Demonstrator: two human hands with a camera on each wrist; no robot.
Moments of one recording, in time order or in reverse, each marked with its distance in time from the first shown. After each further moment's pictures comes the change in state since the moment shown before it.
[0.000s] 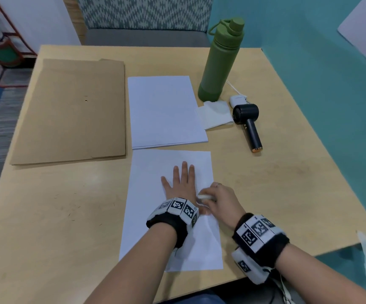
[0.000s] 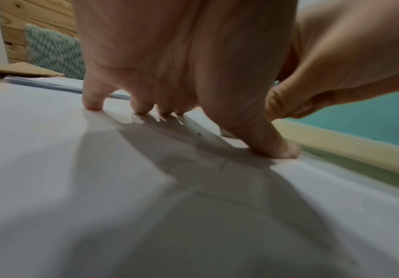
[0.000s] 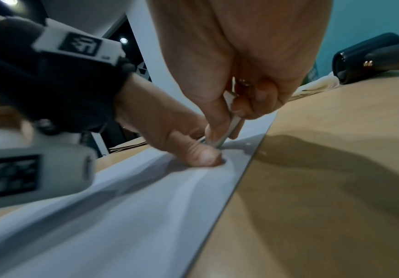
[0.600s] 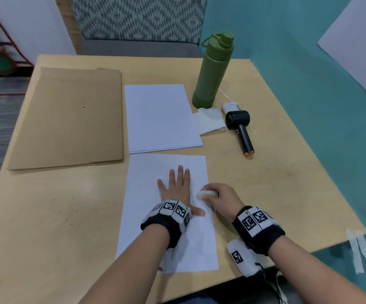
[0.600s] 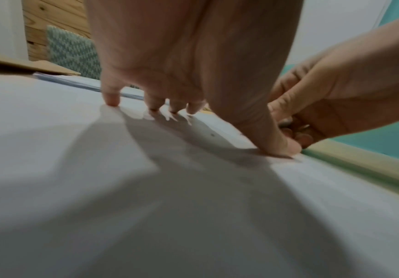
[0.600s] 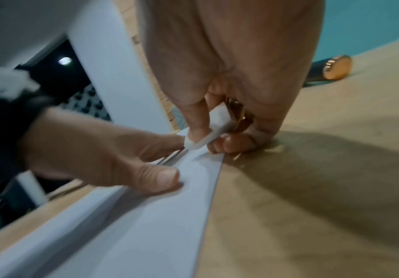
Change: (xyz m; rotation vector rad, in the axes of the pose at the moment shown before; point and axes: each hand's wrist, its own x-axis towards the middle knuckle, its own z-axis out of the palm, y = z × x) left_hand -0.005 -0.010 -0.003 -0.061 0.021 0.082; right_hand 0.007 0.015 -0.009 0.276 -0.011 0.143
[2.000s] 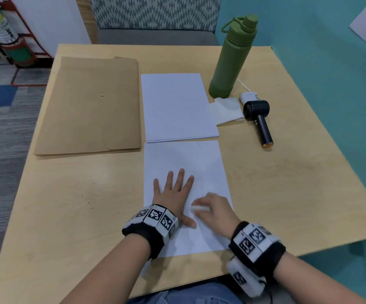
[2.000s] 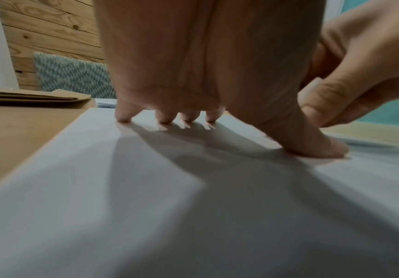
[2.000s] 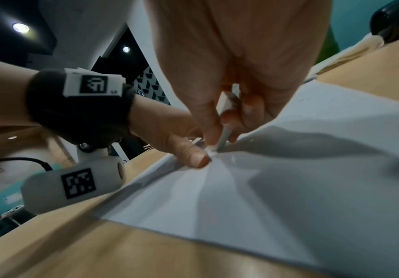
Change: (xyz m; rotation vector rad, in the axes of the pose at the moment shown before) left_hand -0.043 -0.050 0.013 0.116 -0.077 0.086; right_hand -0.034 -0.021 0.057 -0.182 -0.096 -0.110
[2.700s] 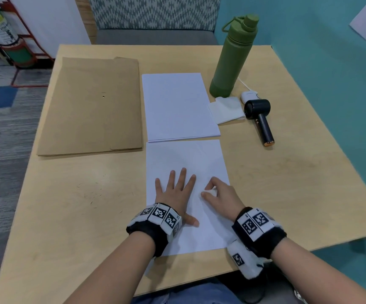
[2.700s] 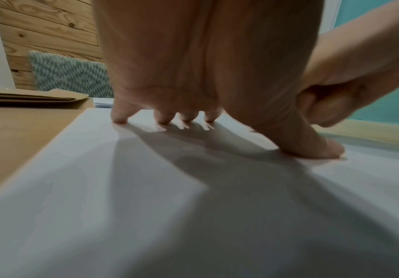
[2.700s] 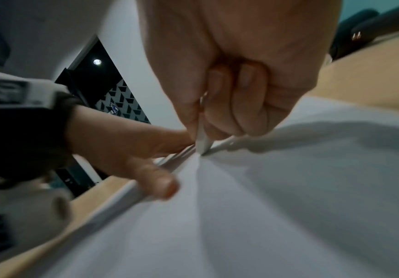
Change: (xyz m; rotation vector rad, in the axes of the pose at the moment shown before) left_hand 0.000 -0.001 0.000 0.008 -0.016 0.008; right_hand 0.016 0.006 -0.015 0.074 0.079 0.061
